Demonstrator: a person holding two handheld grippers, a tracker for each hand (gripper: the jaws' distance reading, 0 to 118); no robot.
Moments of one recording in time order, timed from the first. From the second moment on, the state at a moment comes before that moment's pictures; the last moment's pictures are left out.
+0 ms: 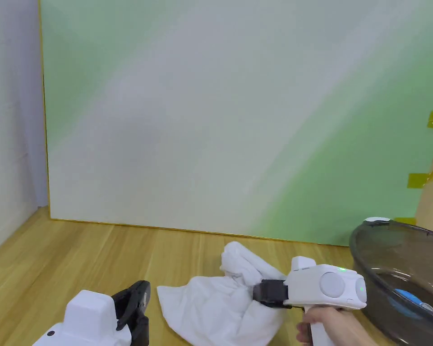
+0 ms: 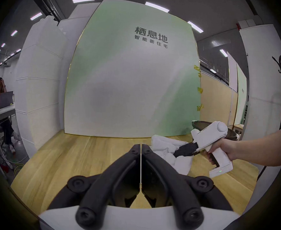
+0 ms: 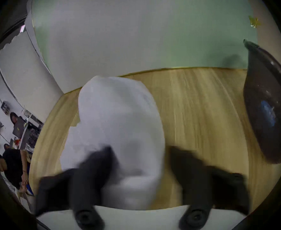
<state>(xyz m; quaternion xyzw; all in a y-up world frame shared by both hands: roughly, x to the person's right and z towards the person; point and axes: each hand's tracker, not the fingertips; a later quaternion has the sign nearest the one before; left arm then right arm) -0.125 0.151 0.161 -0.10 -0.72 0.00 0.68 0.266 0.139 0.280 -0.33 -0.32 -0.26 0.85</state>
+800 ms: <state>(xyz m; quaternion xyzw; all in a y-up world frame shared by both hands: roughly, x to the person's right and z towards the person) -0.066 0.123 0.129 -0.16 -0.68 -0.08 0.71 0.120 0.189 0.388 -0.10 -0.37 -0.09 0.92</state>
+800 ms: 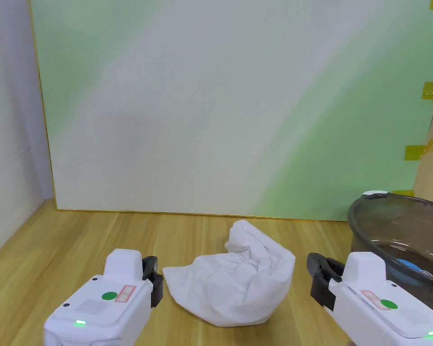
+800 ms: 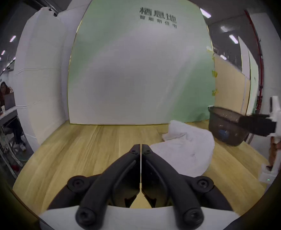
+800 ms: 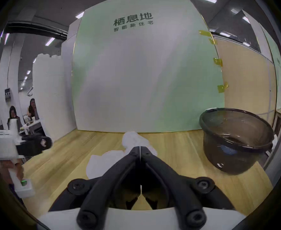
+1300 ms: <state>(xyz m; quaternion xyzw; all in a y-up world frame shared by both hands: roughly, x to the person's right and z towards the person) 0.060 0.075 0.056 -0.29 -0.61 -0.28 0.68 0.112 0.175 0.404 -0.13 -0.35 -0.09 0.92</state>
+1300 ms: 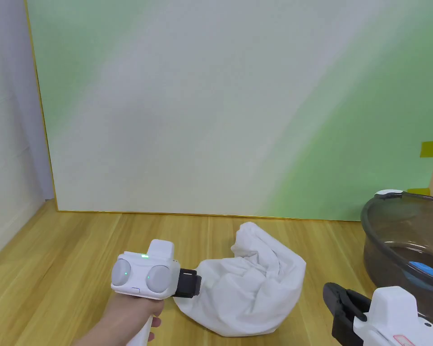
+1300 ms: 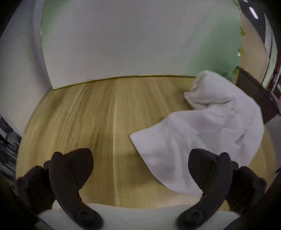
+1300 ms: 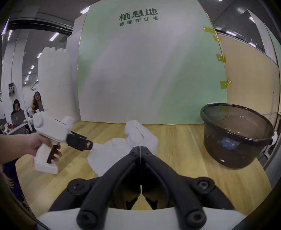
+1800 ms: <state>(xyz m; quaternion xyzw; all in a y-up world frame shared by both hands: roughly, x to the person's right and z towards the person) 0.076 0.062 0.064 -0.34 -0.64 -0.26 0.64 0.151 0.171 0.395 -0.15 -0.37 -0.10 0.91</state>
